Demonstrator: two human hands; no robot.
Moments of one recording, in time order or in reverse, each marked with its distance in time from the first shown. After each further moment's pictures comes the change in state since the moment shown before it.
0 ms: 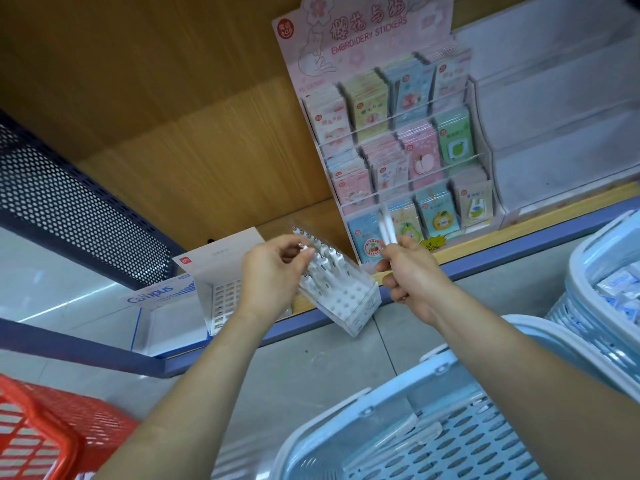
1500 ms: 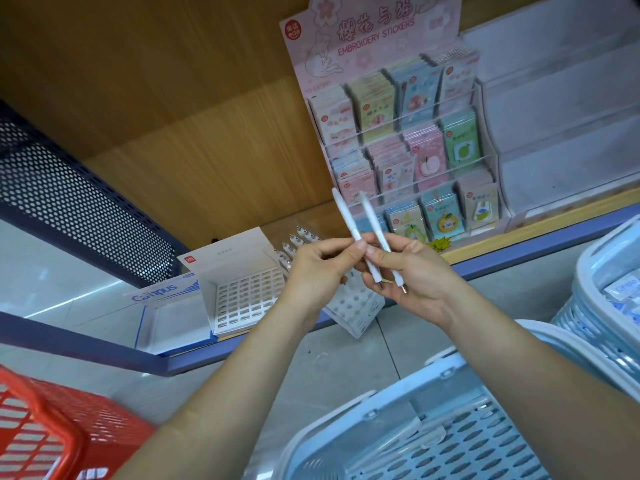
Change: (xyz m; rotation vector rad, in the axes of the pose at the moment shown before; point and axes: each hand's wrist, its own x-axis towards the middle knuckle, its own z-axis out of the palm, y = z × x) left_hand -0.014 0.036 0.031 -0.425 -0.291 -0.204; right_hand -0.006 -0.003 -0.006 0.352 -0.401 -0.026
